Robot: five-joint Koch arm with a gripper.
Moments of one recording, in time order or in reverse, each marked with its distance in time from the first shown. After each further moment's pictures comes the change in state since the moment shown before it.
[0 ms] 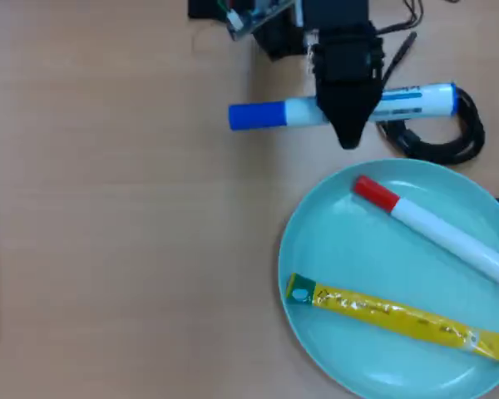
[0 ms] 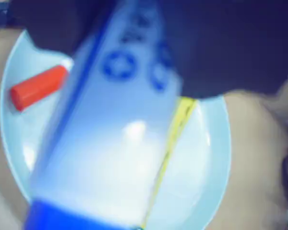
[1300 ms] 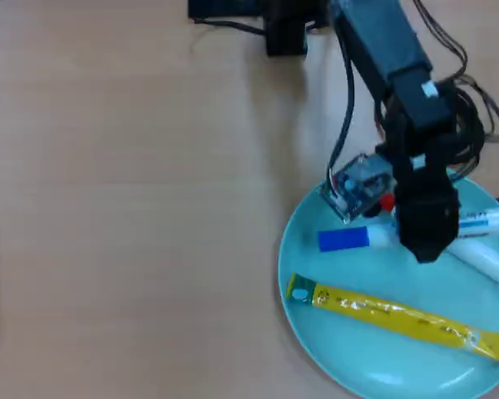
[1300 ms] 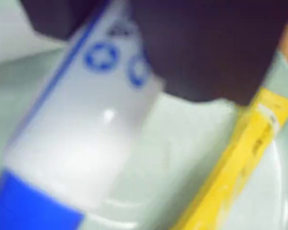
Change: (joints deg) arm -12.1 -40.6 -16.8 -14.9 11.0
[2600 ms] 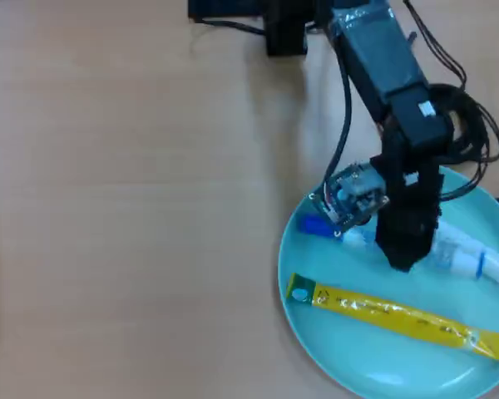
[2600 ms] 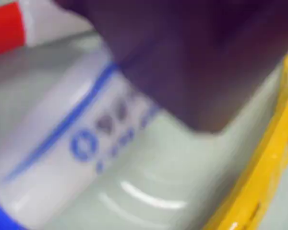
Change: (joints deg) arm 1.8 -4.5 -7.9 11.4 21.0
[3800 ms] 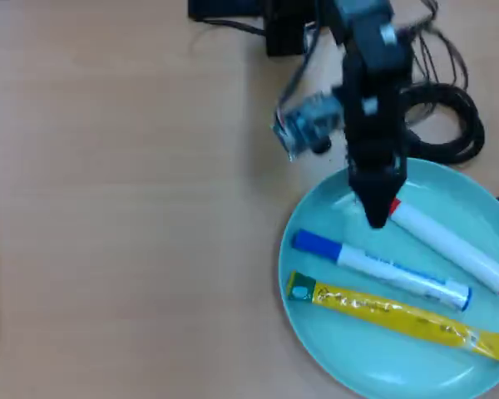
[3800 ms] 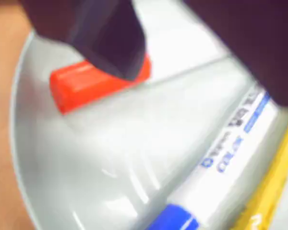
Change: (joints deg) arm 3.7 30.8 33.8 -4.7 -27.8
